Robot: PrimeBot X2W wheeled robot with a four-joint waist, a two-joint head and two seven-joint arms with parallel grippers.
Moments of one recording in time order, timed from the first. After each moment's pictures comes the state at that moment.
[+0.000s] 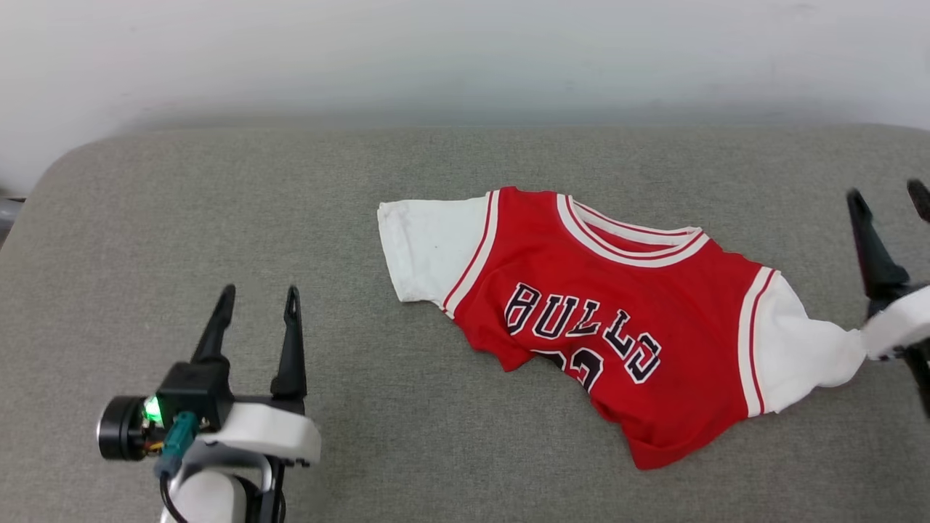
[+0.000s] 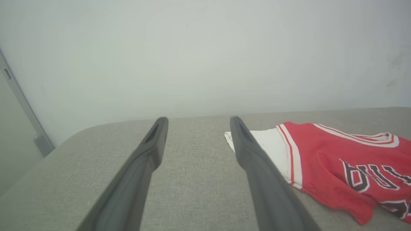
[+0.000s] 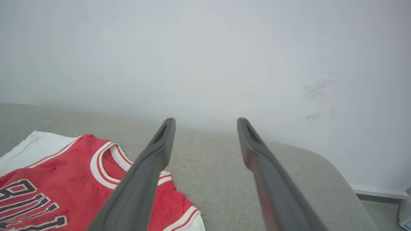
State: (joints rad) left arm -0.12 0.09 -0.01 0.12 -0.06 -0.01 -0.26; right arm -0.50 -0.54 0.24 0.57 0.50 0.13 -0.26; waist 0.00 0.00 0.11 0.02
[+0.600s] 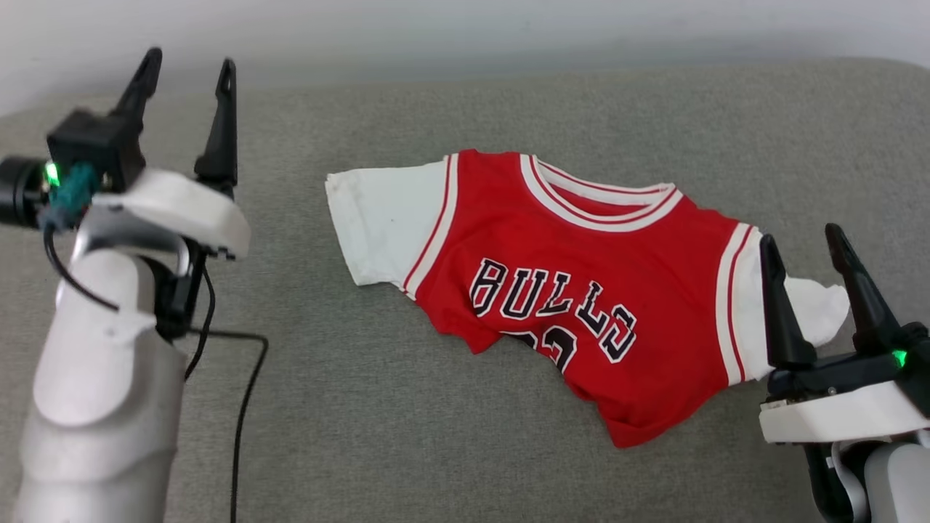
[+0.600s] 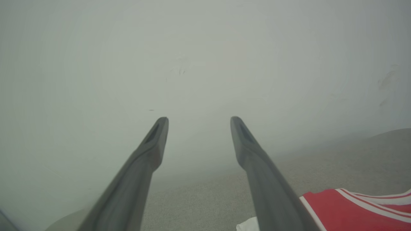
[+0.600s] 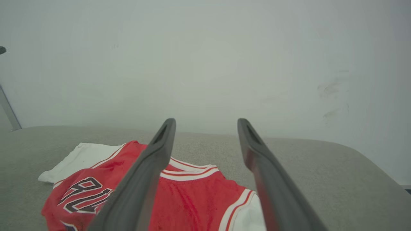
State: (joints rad) left arm -0.63 0.26 -0.04 0.32 -0.14 -0.12 -0.16; right arm -0.15 -0.16 -0.01 -0.01 0.19 0.13 -0.26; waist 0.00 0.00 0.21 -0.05
